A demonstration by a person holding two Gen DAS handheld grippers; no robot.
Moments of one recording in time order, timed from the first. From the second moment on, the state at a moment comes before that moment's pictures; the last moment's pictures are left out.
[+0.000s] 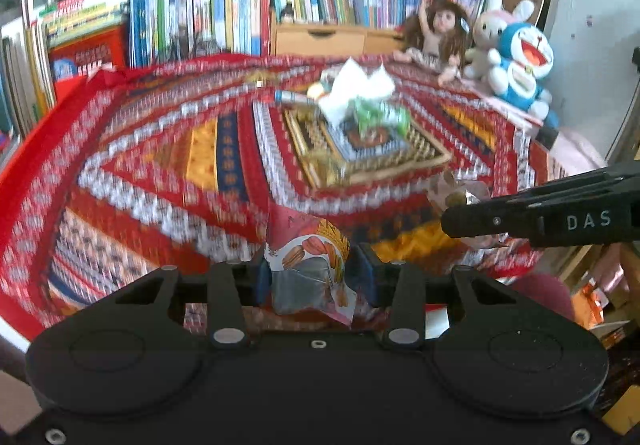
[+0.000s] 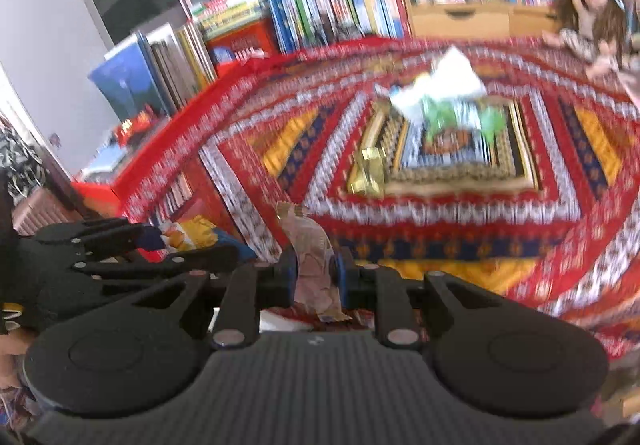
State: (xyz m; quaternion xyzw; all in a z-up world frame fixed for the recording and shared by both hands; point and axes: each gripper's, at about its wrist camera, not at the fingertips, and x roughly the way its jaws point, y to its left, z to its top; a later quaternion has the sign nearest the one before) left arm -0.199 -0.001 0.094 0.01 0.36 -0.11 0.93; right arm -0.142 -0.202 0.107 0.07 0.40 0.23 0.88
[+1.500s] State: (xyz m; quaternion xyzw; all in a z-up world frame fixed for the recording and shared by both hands) left arm -0.192 0.018 -0.141 0.03 0.53 -0.14 0.84; right arm -0.117 -0.165 -0.106 0.12 0.67 0.07 0.73
